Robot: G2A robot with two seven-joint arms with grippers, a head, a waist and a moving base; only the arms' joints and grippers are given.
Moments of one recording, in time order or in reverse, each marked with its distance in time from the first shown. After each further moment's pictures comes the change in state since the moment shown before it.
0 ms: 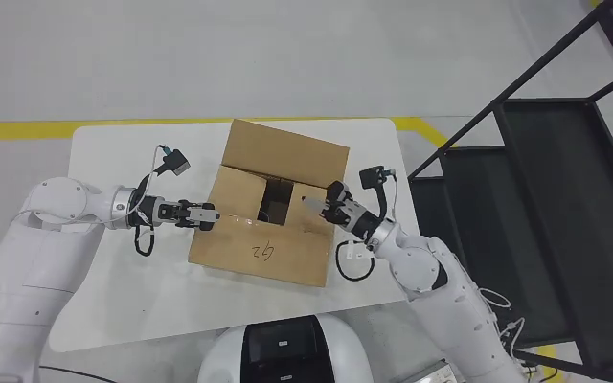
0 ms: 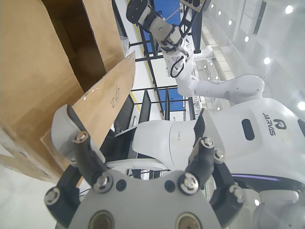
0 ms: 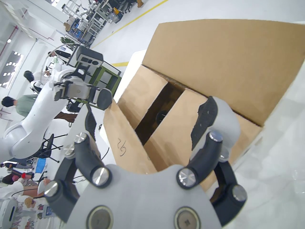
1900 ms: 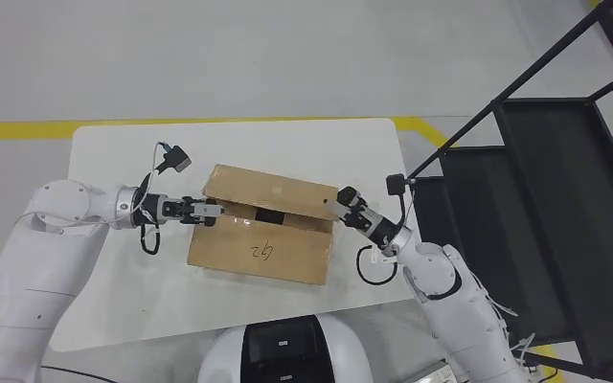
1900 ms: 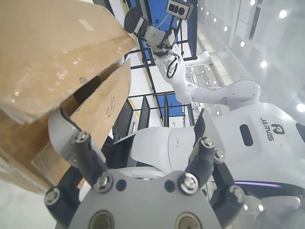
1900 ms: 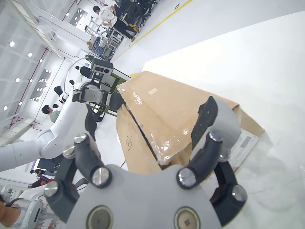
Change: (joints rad) left arm 0.020 -0.003 -0.008 -0.029 -0.006 -0.002 0.092; right arm -0.095 0.006 0.089 0.057 0.200 -0.235 0.020
